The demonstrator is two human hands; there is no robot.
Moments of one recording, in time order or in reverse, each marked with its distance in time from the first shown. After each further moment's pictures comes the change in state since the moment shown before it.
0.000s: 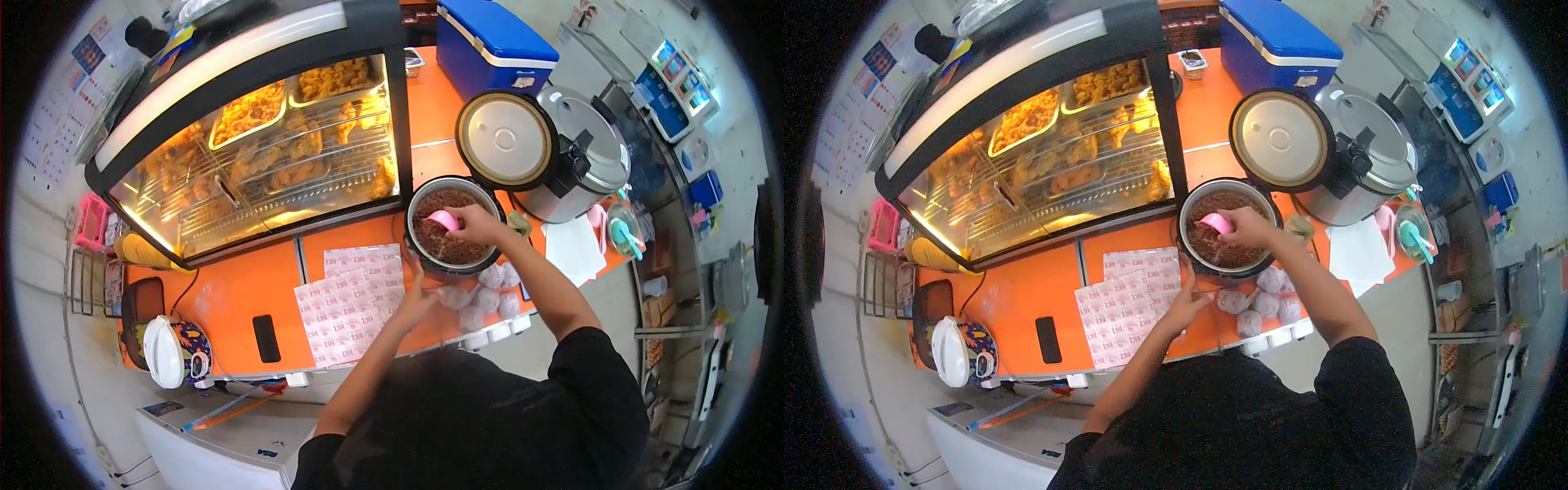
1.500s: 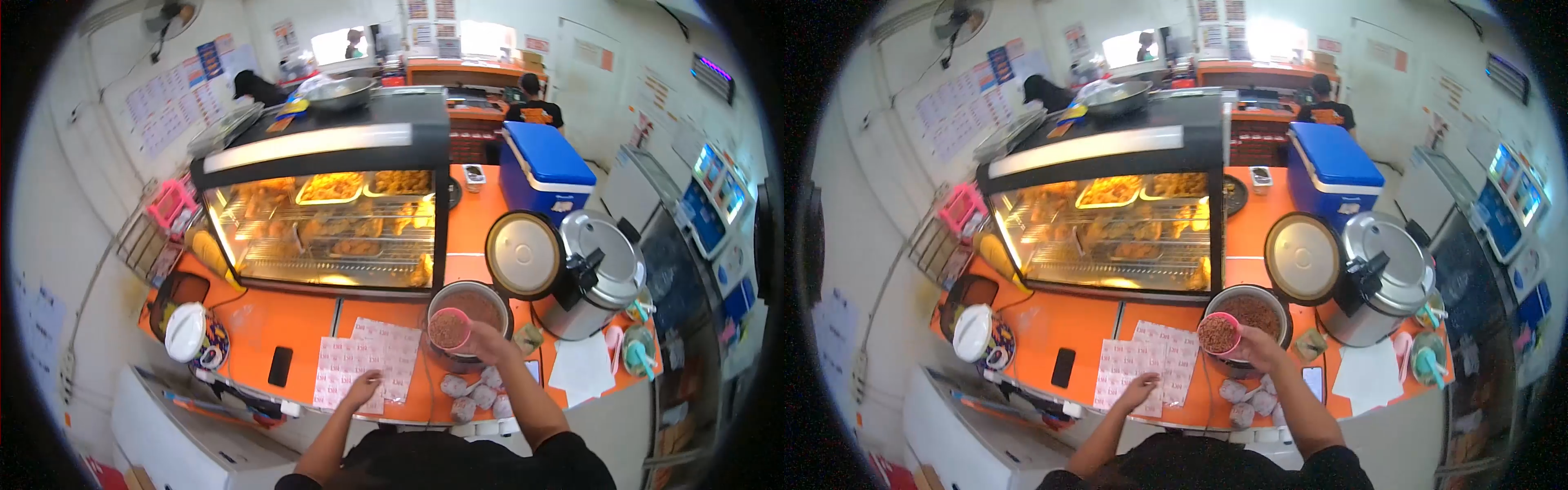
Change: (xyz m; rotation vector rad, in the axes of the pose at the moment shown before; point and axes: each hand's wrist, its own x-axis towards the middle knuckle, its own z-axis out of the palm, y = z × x) left_hand -0.087 -0.134 -0.090 0.260 0.521 -0.040; right_hand -0.068 -0.041 0.013 1.559 -0.267 0.010
